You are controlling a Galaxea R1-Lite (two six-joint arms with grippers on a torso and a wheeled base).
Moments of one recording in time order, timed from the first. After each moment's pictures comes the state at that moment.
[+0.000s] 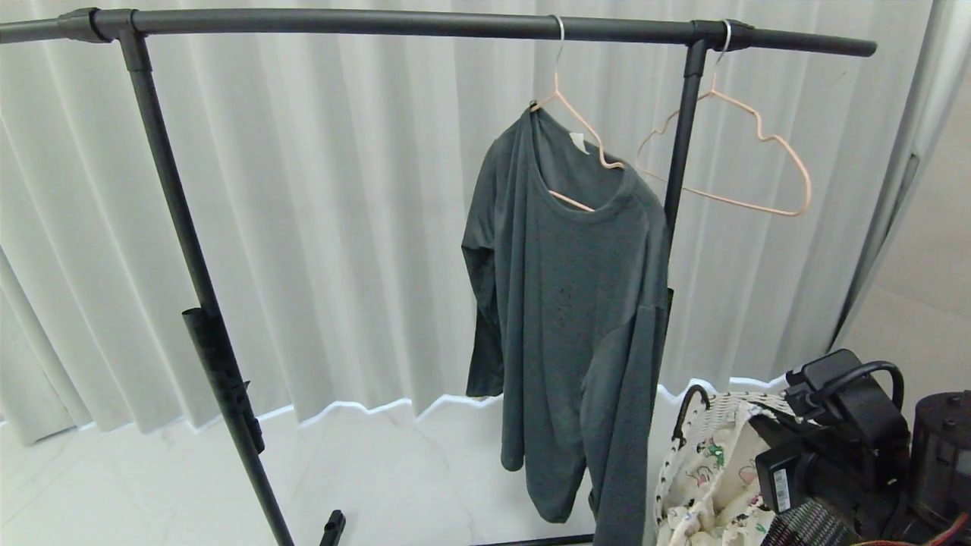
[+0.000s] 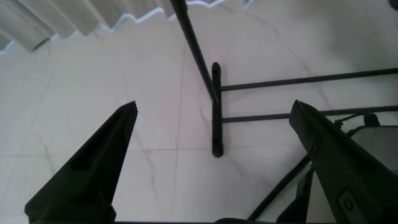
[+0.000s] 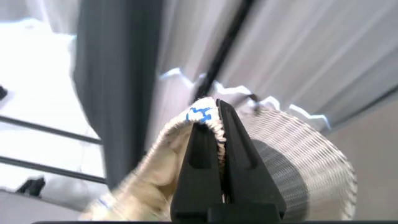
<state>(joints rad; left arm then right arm) -0.11 0.68 0.00 -0.06 0.24 0.13 0.75 1.45 -0.24 -0.90 -0.48 -0.06</state>
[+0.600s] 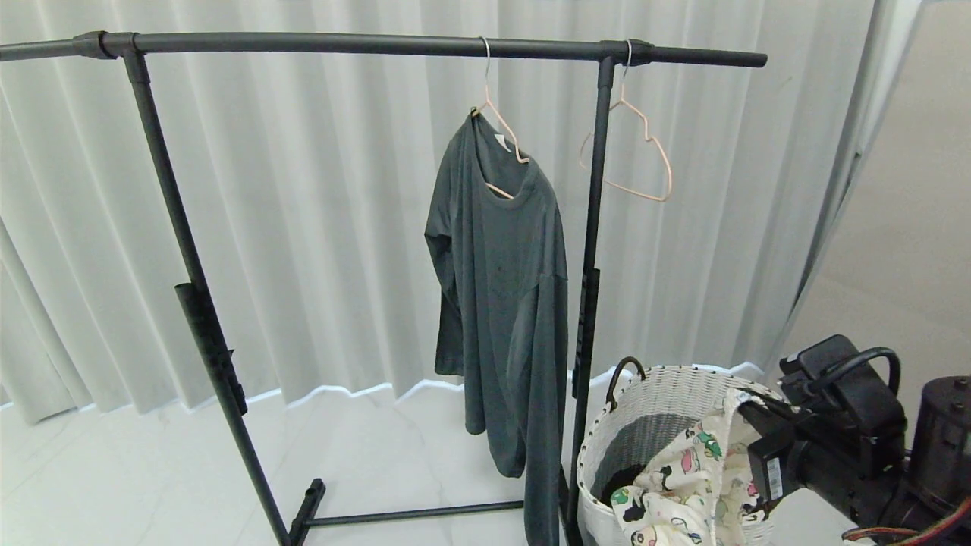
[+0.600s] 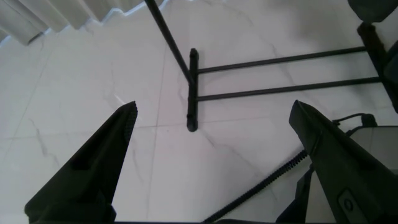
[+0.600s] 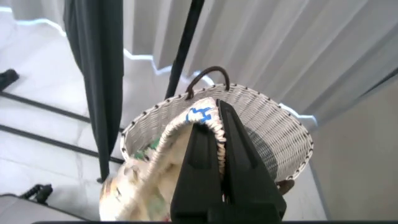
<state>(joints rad) -0.12 0.67 0.00 -0.06 0.24 0.13 0.75 1.45 -0.27 -0.90 -0.43 -0.09</state>
